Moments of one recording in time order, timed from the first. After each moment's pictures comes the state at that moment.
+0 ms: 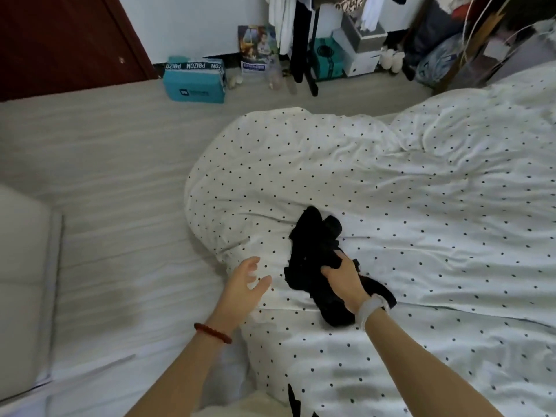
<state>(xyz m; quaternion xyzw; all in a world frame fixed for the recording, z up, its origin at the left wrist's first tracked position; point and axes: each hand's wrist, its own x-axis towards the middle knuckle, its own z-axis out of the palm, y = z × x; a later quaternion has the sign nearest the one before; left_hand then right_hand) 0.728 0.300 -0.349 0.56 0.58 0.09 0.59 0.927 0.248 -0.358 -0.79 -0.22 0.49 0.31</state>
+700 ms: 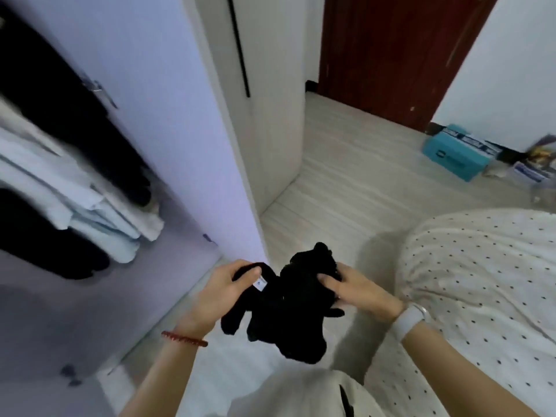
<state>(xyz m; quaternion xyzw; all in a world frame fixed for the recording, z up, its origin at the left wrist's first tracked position) 0.340 0.101 -0.205 0.35 0.73 0.41 0.43 0.534 0.238 -0.238 -0.41 -0.68 0.61 -0.03</state>
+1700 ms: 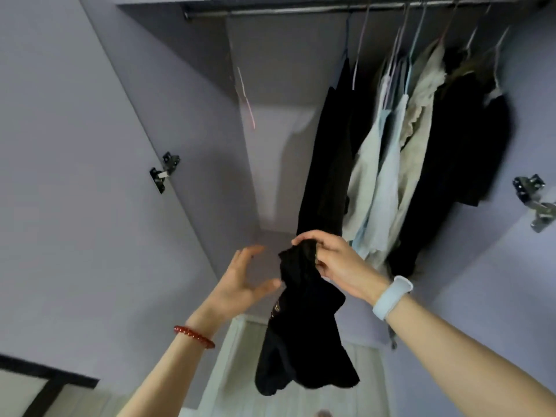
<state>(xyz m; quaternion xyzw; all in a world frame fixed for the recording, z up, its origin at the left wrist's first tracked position) 0.060 -0.187 -0.172 0.04 0.86 0.50 0.08 0.025 0.011 -0.137 0.07 -0.68 0.69 -0.22</state>
